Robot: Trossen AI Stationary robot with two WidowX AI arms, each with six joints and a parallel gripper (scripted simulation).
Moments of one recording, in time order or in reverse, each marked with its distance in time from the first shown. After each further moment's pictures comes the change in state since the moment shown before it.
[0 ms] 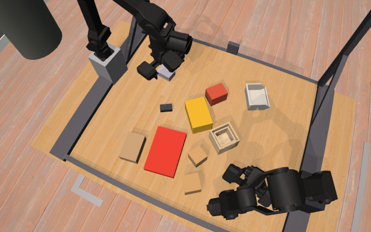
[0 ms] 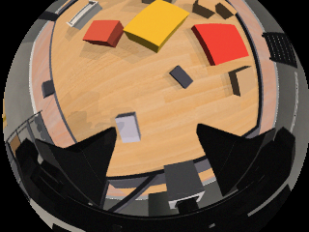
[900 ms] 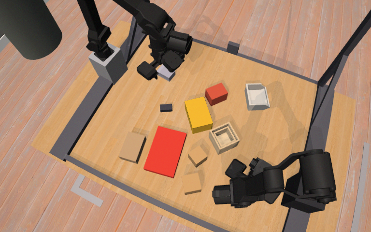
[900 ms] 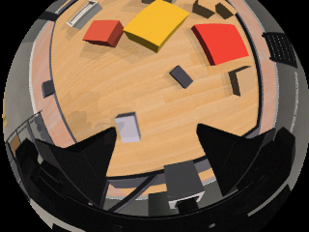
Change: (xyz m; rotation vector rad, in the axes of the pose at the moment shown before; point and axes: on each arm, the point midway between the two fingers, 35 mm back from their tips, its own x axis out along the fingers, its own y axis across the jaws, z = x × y) left arm -0.008 -0.002 0.016 -0.006 0.229 -0.011; right arm 0.000 0.000 0.000 0.000 0.000 0.000
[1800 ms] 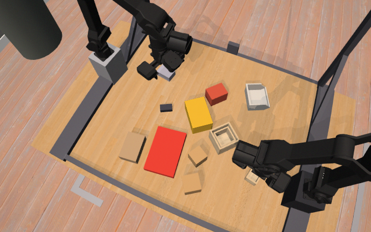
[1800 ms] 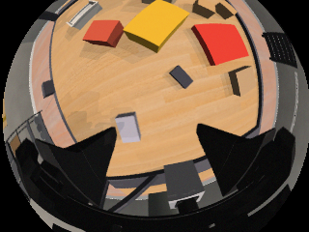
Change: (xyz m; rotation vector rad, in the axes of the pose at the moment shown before) left arm -0.033 0.002 0.033 0.008 0.563 0.013; right arm 0.000 0.000 0.000 0.000 0.000 0.000
